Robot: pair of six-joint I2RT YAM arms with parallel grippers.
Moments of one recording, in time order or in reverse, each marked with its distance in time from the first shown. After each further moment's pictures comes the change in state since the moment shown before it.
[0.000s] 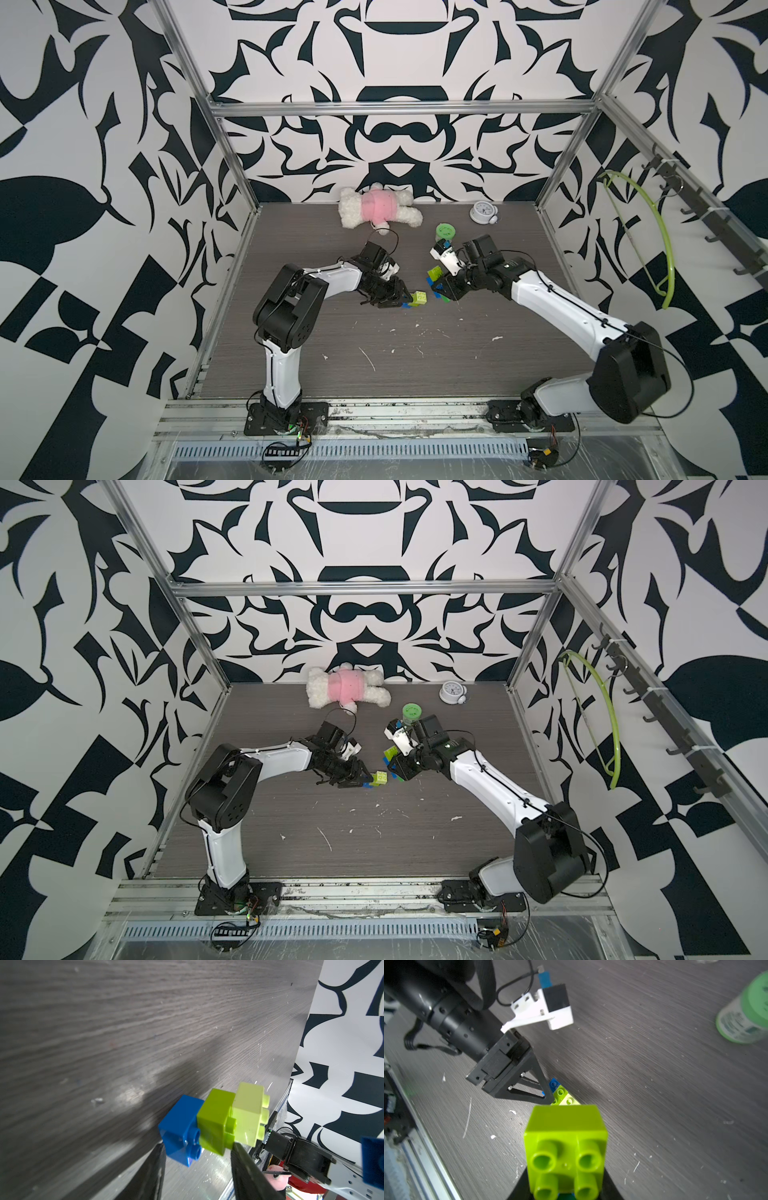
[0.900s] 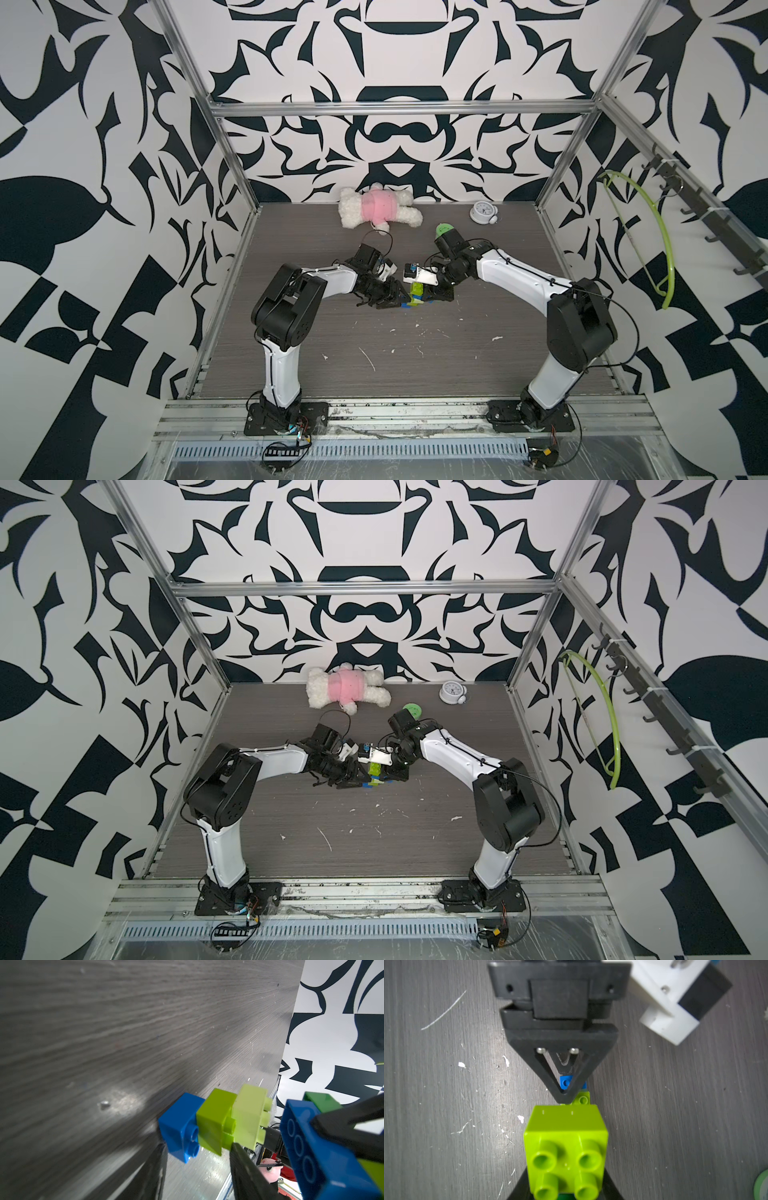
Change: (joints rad) left arm 0.031 0.004 -0.051 0.085 0.073 0.008; right arm 0.053 0.294 0.199 -0.159 -0.049 -0.787
